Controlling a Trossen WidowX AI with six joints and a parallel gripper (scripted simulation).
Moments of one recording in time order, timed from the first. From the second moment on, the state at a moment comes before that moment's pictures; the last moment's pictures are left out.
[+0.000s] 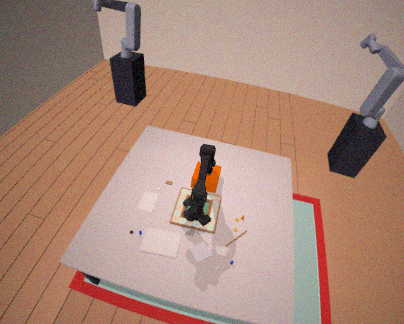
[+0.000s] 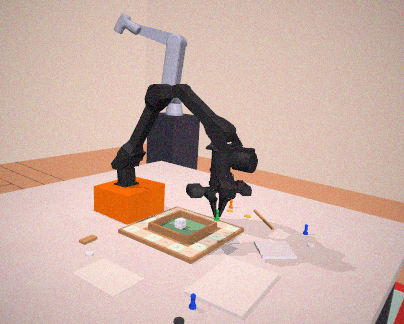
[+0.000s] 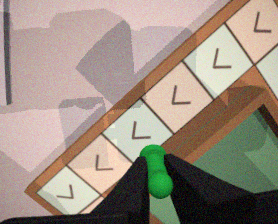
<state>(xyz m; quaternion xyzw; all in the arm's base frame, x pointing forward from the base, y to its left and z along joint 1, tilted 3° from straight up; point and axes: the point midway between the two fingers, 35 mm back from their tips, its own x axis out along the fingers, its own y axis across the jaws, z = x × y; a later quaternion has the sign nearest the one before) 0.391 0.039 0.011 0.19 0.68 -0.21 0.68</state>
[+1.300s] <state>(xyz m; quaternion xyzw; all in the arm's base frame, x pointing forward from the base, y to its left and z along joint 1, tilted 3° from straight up) 0.387 0.048 -0.045 0.19 0.68 -0.21 0.68</state>
